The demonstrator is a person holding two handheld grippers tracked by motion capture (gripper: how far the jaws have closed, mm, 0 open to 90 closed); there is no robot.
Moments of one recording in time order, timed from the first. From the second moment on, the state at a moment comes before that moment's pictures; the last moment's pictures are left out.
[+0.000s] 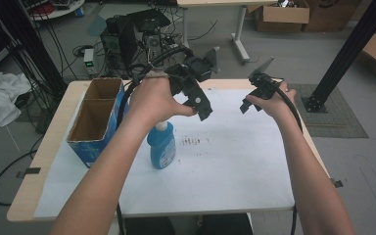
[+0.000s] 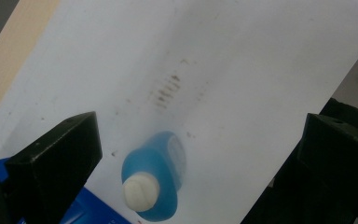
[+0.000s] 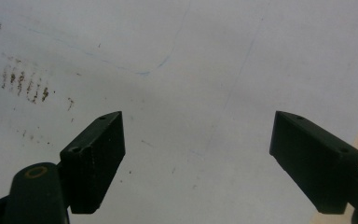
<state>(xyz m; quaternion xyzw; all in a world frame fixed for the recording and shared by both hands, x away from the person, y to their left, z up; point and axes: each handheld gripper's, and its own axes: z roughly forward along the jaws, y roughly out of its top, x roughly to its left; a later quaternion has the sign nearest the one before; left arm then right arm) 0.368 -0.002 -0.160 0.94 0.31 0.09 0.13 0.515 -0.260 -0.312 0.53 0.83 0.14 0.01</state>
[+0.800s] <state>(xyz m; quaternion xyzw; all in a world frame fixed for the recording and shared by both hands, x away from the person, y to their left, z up) 0.383 0.051 -0.181 0.90 0.43 0.08 0.08 0.513 -0.258 -0.312 0.53 0.83 0.14 0.01</state>
